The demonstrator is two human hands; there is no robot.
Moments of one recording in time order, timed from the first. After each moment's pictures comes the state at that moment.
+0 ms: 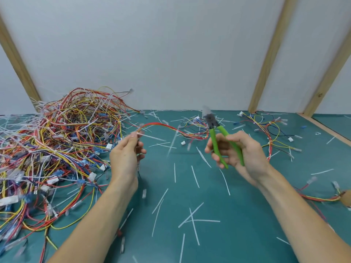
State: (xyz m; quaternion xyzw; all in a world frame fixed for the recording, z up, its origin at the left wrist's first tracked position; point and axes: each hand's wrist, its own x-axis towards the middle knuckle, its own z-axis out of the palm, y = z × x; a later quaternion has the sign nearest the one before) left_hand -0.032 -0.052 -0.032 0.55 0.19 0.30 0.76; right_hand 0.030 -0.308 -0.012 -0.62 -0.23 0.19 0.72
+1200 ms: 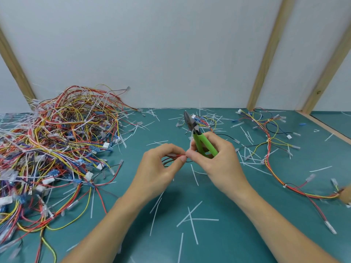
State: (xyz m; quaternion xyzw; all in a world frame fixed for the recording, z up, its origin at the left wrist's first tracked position) left_hand -0.048 -0.091 -0.042 0.83 -0.08 0.21 0.51; right_hand 0.001 -0.262 -0.032 -0.74 -0.26 -0.08 0.61
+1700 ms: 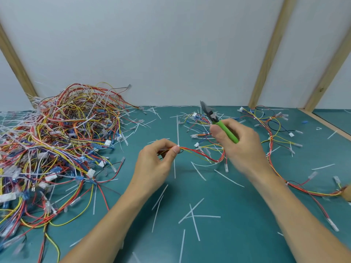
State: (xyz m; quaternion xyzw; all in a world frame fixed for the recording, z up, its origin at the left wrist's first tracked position) left_hand -0.041 -0.085 -0.047 0.82 -0.01 0.23 0.52; right_hand 0.025 -0.298 -0.016 -0.81 -0.23 -0.17 0.51
